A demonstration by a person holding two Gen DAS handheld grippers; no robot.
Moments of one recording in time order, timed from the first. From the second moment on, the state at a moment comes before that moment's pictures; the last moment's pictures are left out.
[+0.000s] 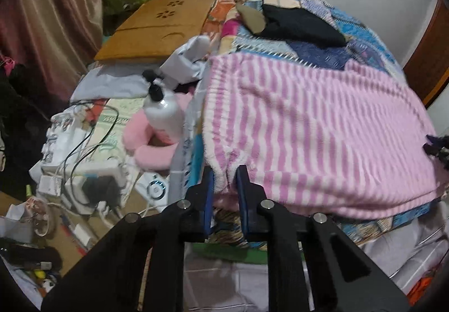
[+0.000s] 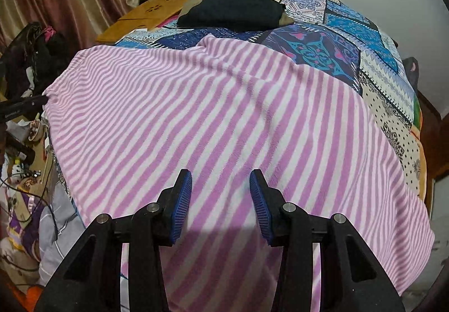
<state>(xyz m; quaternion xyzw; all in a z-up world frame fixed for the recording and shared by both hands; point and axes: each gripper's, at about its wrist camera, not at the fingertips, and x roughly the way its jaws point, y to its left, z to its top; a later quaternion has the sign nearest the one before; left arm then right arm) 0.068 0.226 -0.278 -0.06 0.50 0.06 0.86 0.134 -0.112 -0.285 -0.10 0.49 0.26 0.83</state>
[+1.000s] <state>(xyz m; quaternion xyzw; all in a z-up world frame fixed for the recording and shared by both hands) 0.188 0.098 -0.212 -0.05 0.46 0.02 0.89 0.132 -0.420 -0.255 0.06 0.42 -0.02 0.90</state>
